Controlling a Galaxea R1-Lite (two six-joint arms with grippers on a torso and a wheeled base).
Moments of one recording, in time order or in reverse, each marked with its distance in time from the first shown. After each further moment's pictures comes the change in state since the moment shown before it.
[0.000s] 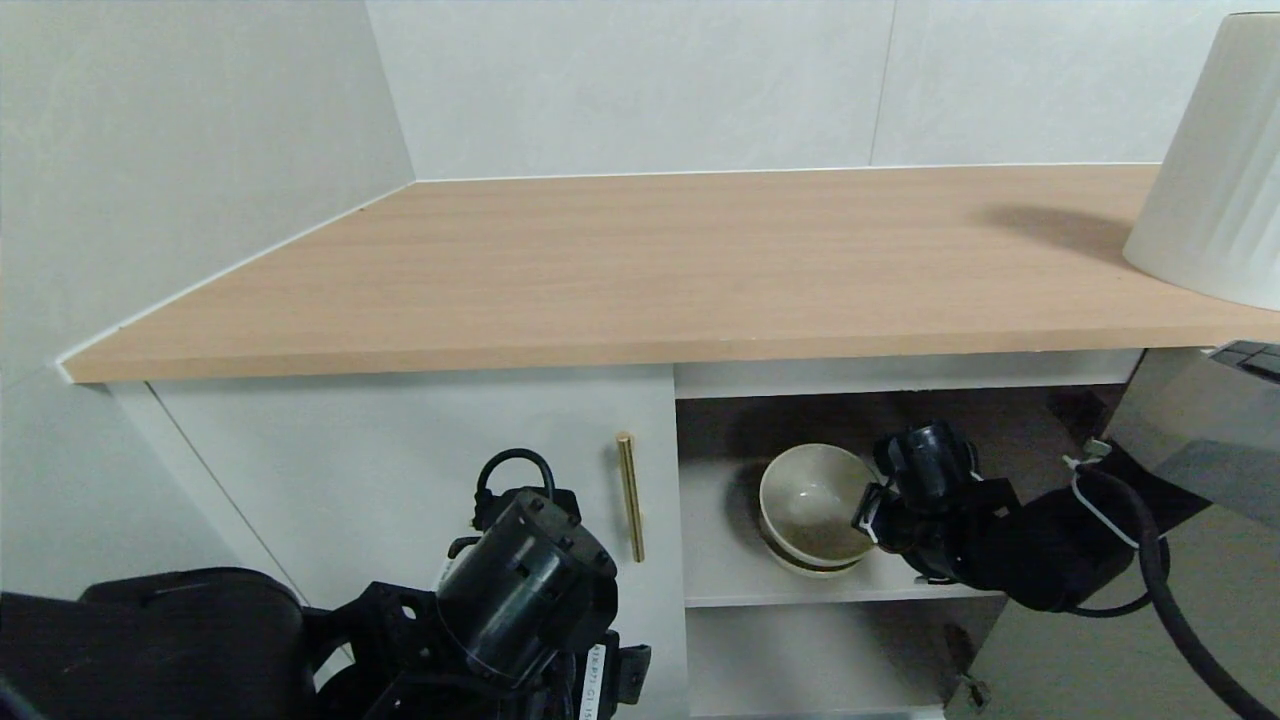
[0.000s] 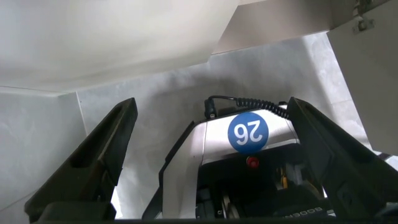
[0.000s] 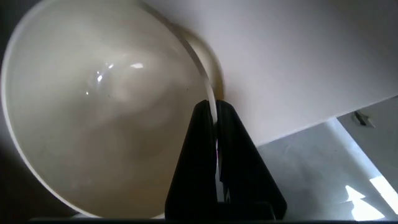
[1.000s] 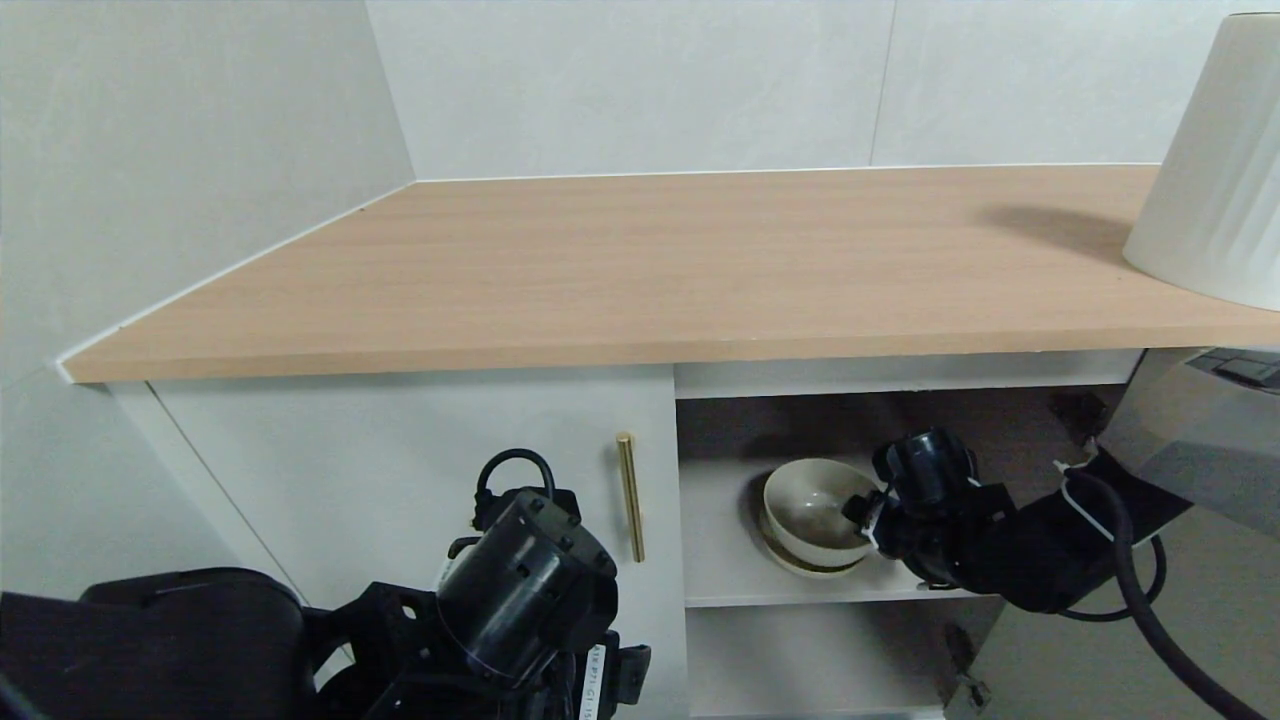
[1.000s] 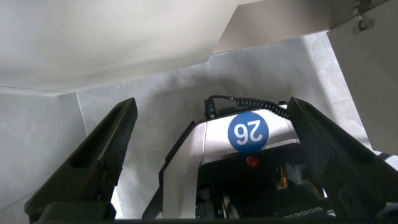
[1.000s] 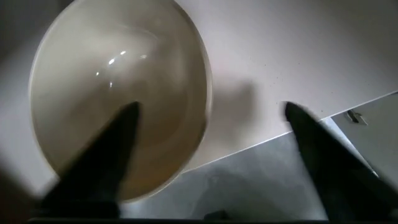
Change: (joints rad) left arm 0.000 0.000 0.000 0.000 0.000 0.000; right arm -0.004 0.027 0.001 0.001 -0.001 -0.003
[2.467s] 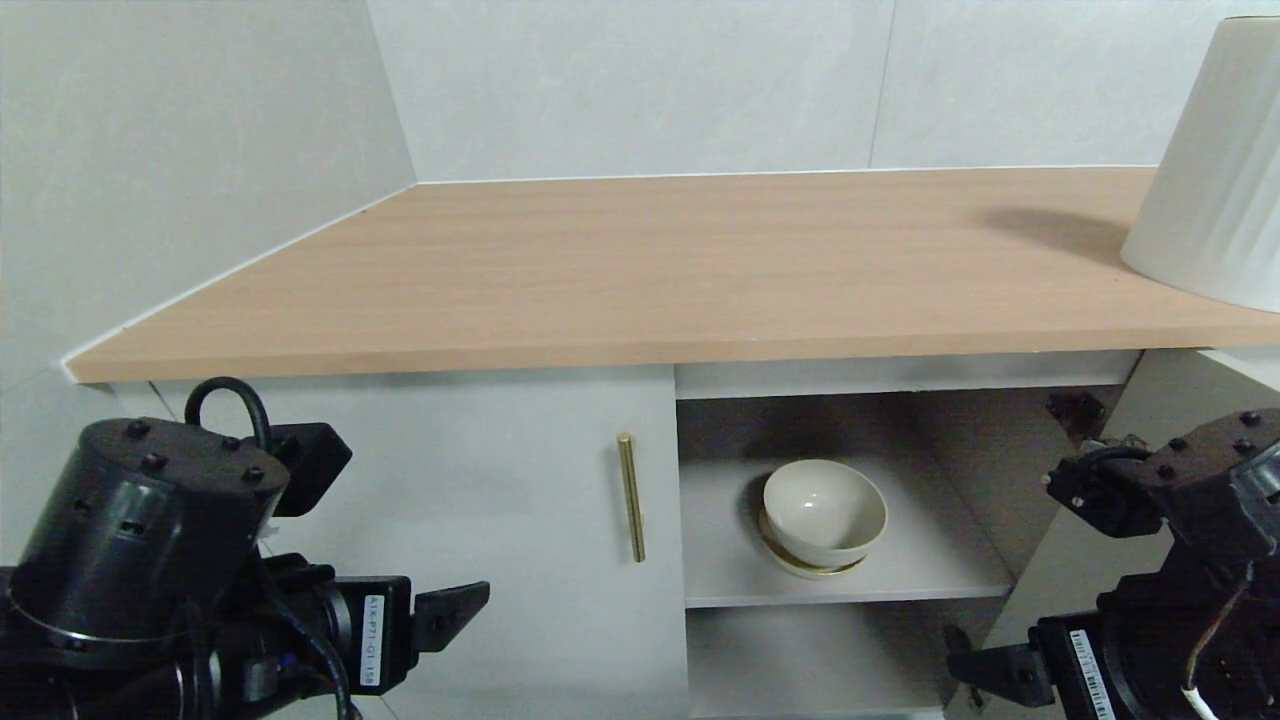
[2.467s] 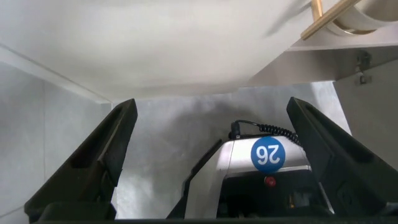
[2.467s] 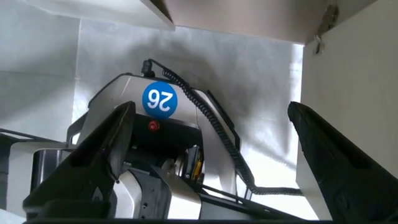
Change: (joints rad) left arm 0.219 -0.383 0.073 0.128 0.001 0.117; right arm 0.259 -0.807 0.133 0.813 0.213 -0.313
